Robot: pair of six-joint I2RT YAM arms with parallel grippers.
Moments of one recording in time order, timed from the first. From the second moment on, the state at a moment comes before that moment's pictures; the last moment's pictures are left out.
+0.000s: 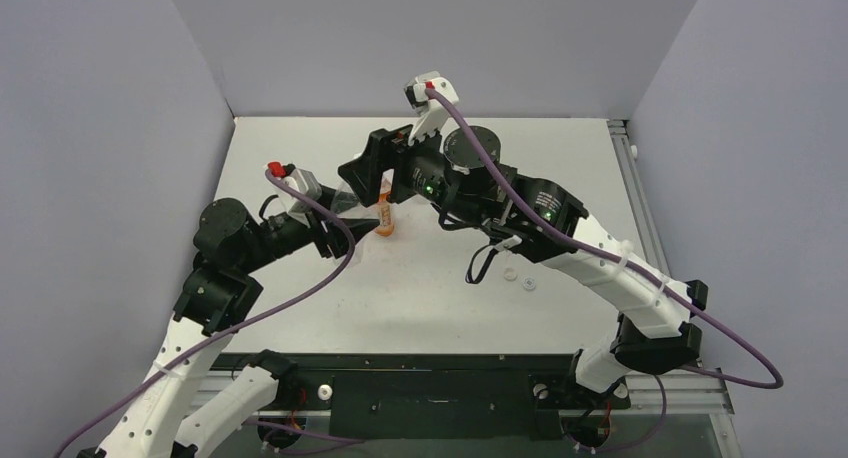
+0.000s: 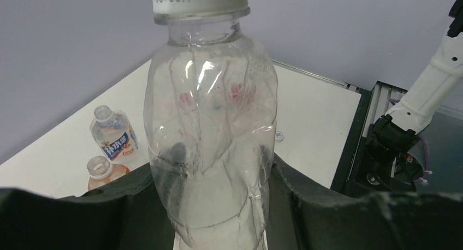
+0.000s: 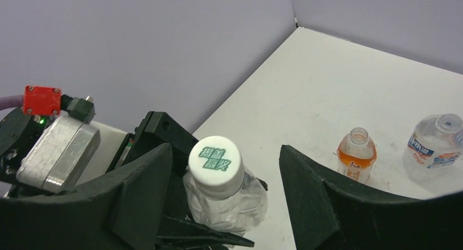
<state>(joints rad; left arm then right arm) -0.44 0.77 1.02 -0.20 0.60 -0.08 1.14 1.55 2.03 -0.57 0.25 0.40</state>
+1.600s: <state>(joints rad) -0.44 0.77 1.01 -0.02 0.89 -0.40 1.04 1.52 1.98 -0.39 -0.27 0.35</state>
